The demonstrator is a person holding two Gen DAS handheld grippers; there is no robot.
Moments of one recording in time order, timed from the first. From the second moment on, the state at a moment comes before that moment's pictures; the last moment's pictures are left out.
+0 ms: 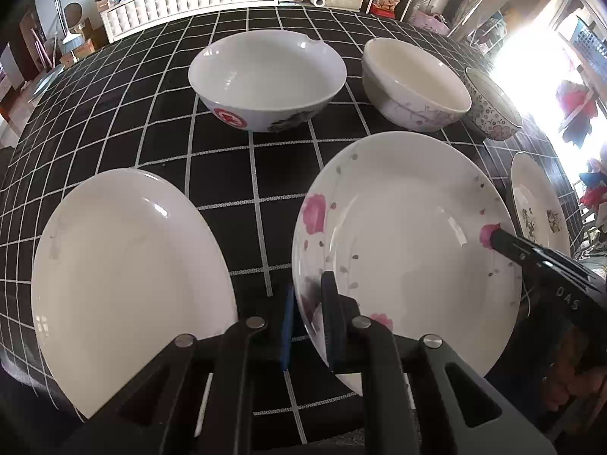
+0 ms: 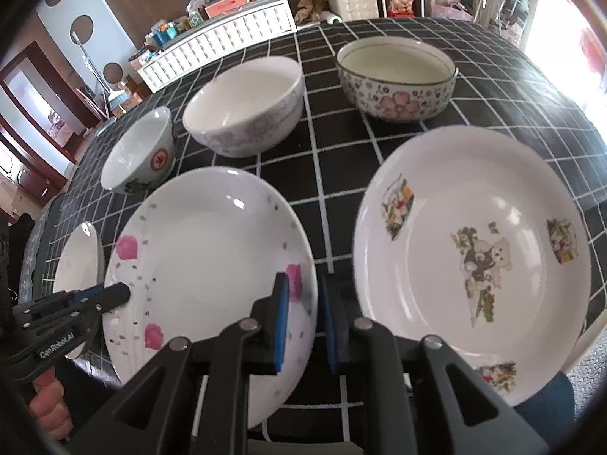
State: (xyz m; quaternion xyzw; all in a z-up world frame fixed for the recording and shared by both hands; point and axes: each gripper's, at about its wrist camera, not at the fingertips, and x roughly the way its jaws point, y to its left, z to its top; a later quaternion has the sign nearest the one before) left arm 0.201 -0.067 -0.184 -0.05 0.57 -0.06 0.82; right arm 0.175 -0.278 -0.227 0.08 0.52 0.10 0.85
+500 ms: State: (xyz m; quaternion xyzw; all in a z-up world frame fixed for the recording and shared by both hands) left arm 0.188 -0.066 -0.181 -0.06 0.57 -0.08 0.82; right arm 0.161 -0.273 -0.216 0.06 0.52 0.08 0.85
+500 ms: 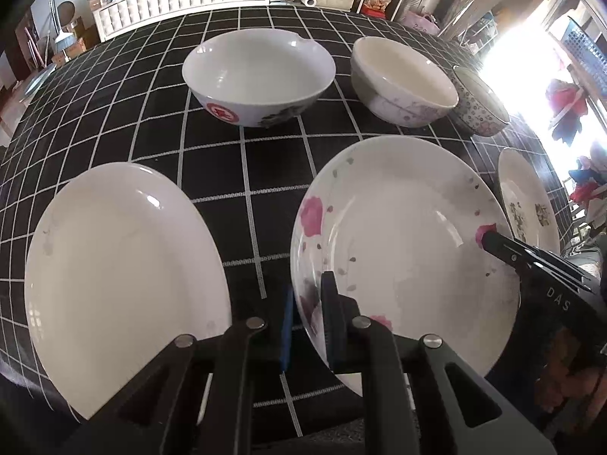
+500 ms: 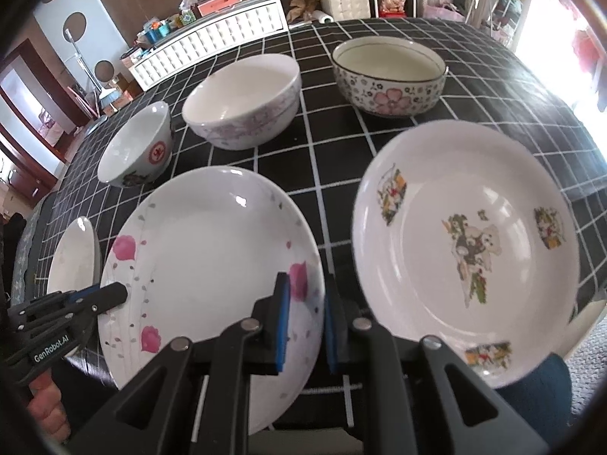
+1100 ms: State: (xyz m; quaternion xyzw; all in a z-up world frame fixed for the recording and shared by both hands) left arm 0.133 0.002 -0.137 -0.10 0.52 -0.04 0.85; right arm 0.139 -0.208 -0.176 0.03 0.49 0.12 0.86
